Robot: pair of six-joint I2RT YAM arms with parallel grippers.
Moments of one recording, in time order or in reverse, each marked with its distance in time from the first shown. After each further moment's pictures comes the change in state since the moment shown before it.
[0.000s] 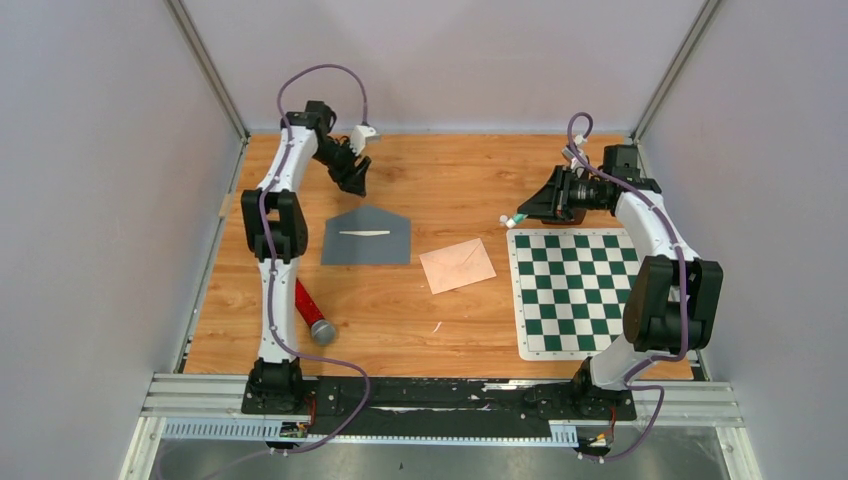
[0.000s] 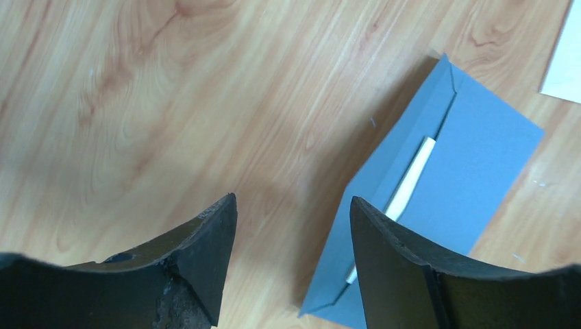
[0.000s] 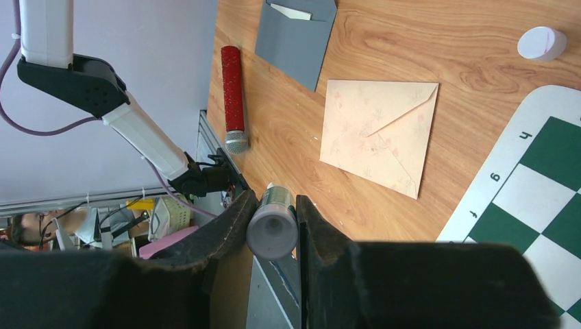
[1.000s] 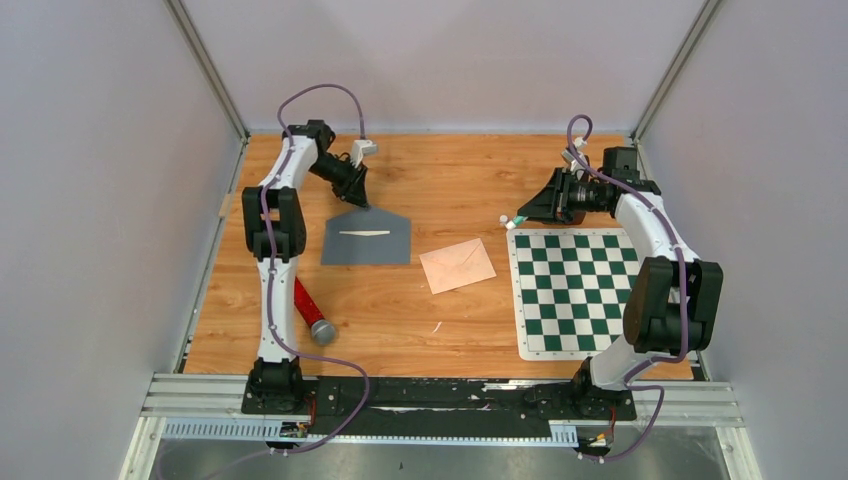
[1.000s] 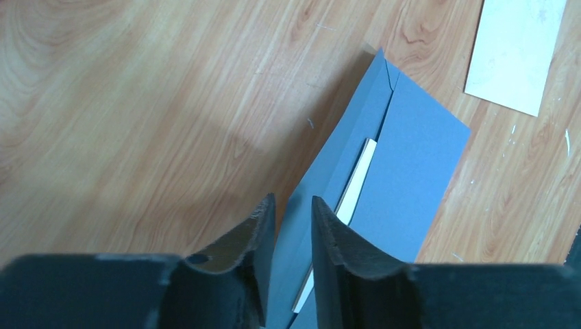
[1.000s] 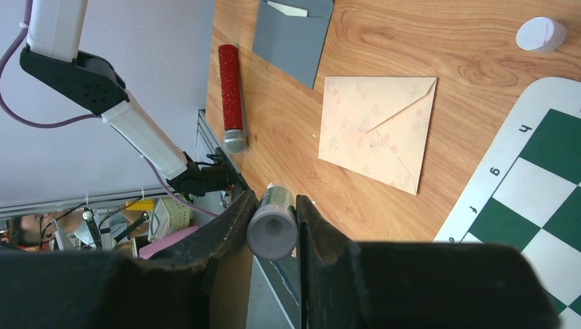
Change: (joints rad) left arm 0.037 0.000 -0.147 -0.021 0.201 -0.022; right arm 0.000 -0.007 -0.021 -0.002 0.008 0.000
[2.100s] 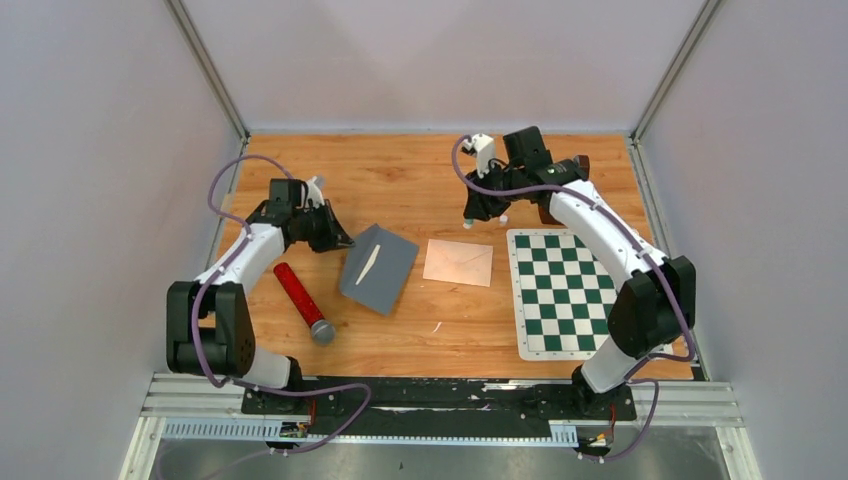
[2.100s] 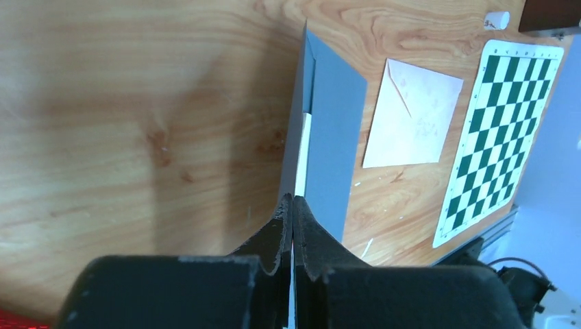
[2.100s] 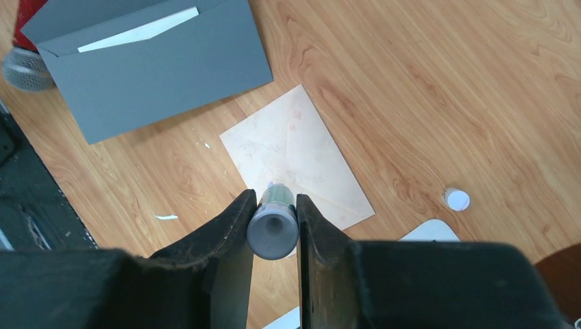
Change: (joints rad) left arm 0.021 -1.022 -1.285 0.797 -0.288 -1.210; right arm 0.501 0.046 0.282 -0.097 0.579 -0.449
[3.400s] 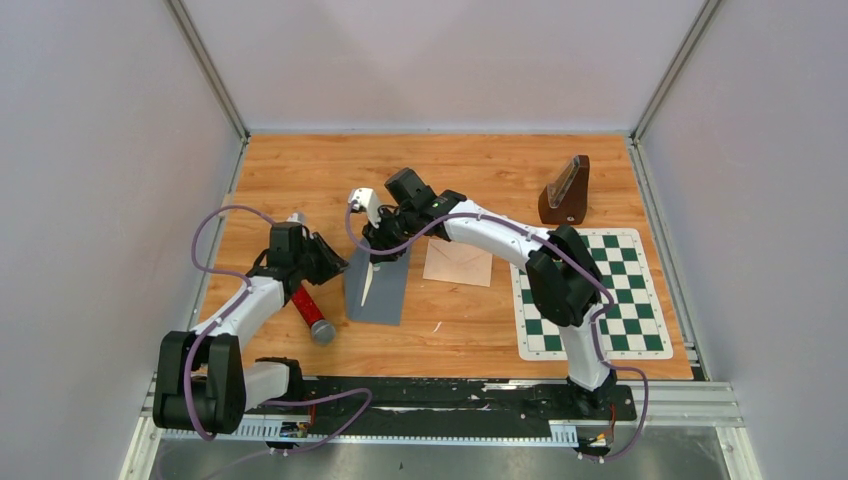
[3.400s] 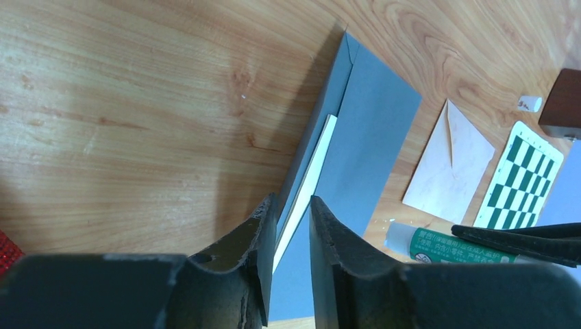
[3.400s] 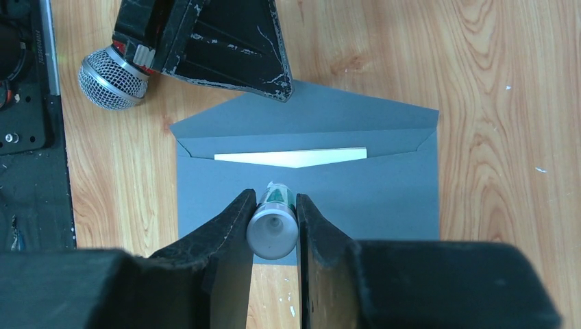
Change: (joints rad) left arm -0.046 -0.281 -0.447 0.317 -0.275 -0.354; right arm 0.429 0.407 0.172 0.266 -0.051 -0.081
